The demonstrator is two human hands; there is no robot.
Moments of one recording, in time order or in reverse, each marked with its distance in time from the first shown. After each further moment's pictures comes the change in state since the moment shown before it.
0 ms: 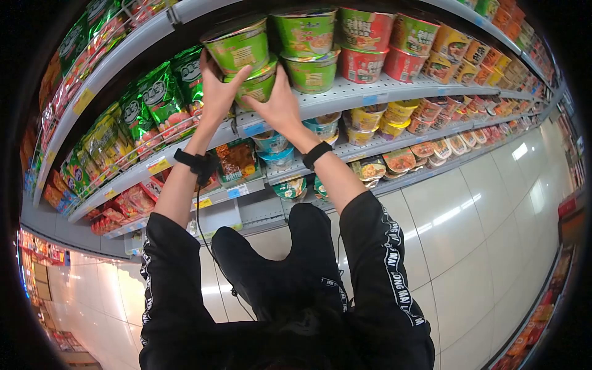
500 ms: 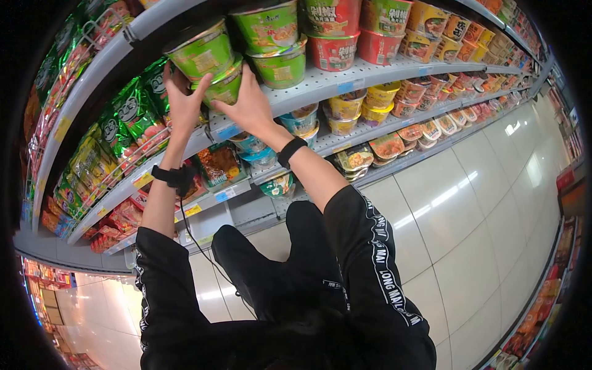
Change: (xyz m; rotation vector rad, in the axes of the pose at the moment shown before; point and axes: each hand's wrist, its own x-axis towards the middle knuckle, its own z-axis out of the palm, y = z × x) left_hand -0.004 -0.015 -0.003 -0.038 0.007 0.028; right_hand -0.002 -0.005 -0.004 0.040 -0.007 0.026
